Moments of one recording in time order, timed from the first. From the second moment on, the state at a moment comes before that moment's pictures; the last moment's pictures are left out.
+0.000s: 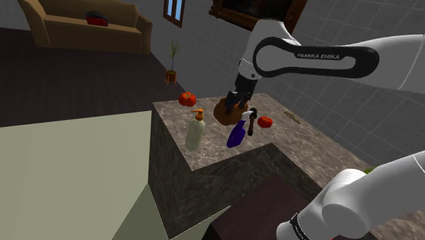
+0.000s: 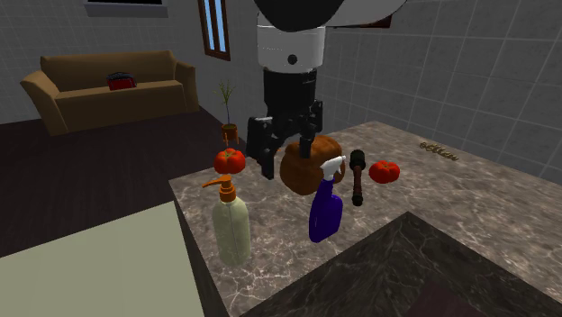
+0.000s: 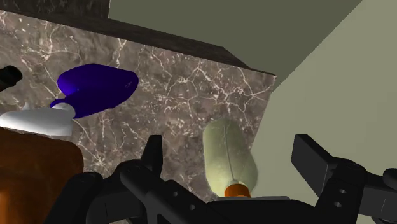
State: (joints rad) arm 0.05 -0.32 0.08 -2.19 0.01 1.90 0.02
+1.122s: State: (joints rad) arm 0.08 0.12 0.11 -1.94 -0.01 2.12 0.01
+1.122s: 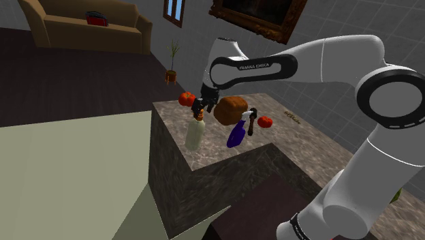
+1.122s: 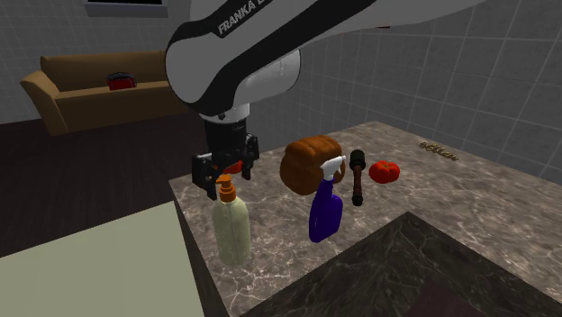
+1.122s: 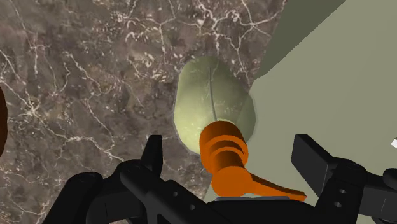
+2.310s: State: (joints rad) arm 0.08 0.13 0.11 -1.97 -0.01 2.15 0.01
